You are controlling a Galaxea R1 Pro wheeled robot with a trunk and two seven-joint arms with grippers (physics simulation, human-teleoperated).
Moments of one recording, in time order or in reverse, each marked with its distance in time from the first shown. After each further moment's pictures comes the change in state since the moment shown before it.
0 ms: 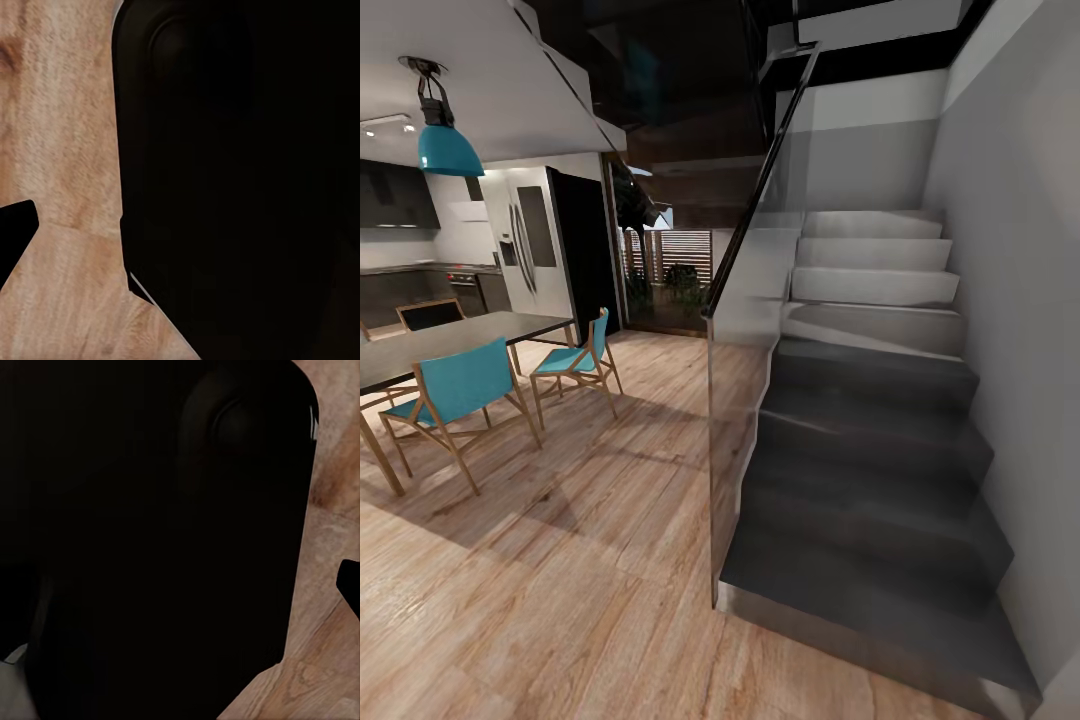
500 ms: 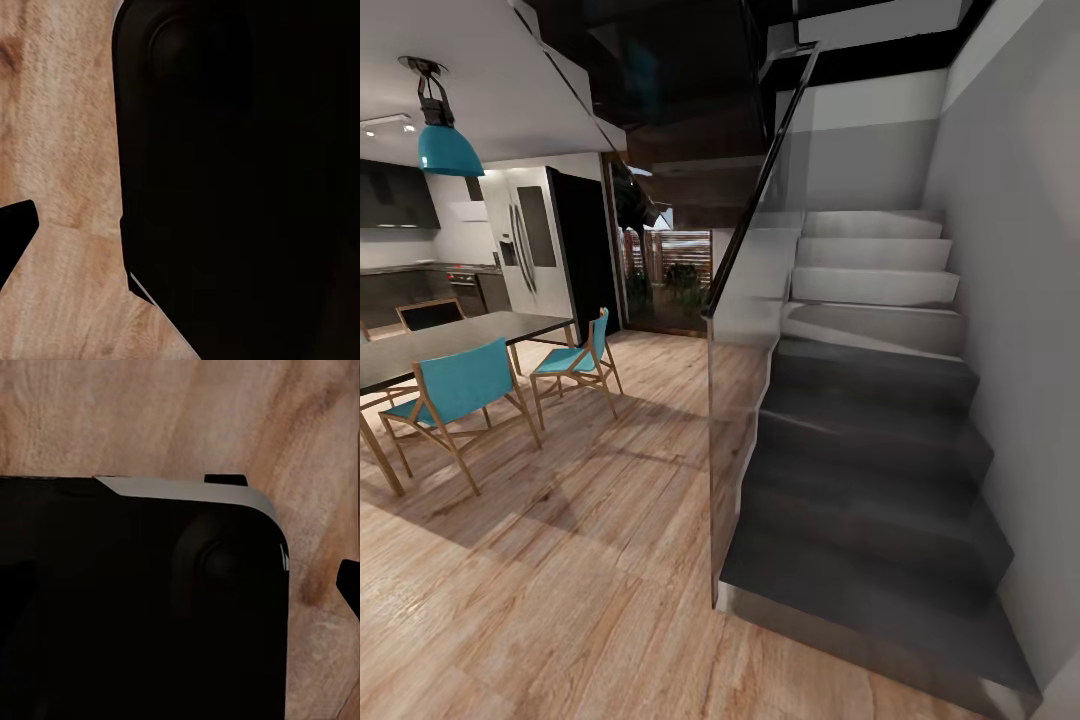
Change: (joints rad) left arm 0.000 0.000 0.000 0.000 0.000 0.000 0.000; right arm 0.000 -0.006 0.000 -0.013 0.001 -0.259 -0.001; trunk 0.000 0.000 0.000
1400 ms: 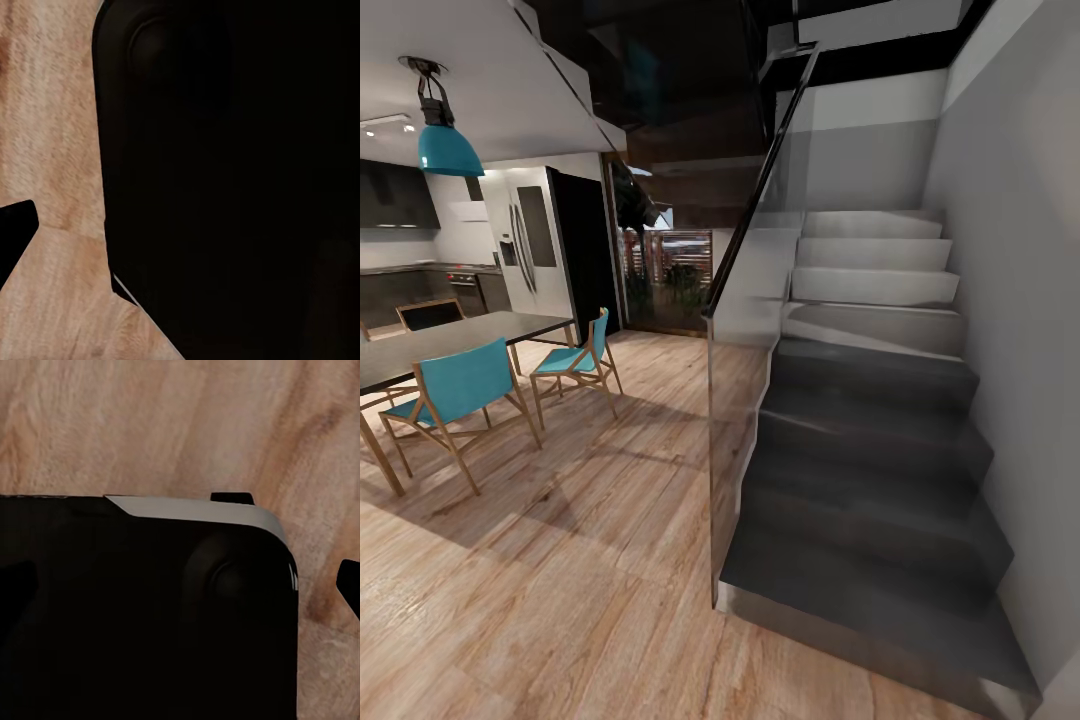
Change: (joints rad) left arm 0.000 -0.014 0.004 -0.001 0.005 -0.001 -0.003; right arm 0.000 0.007 0.000 -0.003 -0.001 -0.042 0.005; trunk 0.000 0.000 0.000
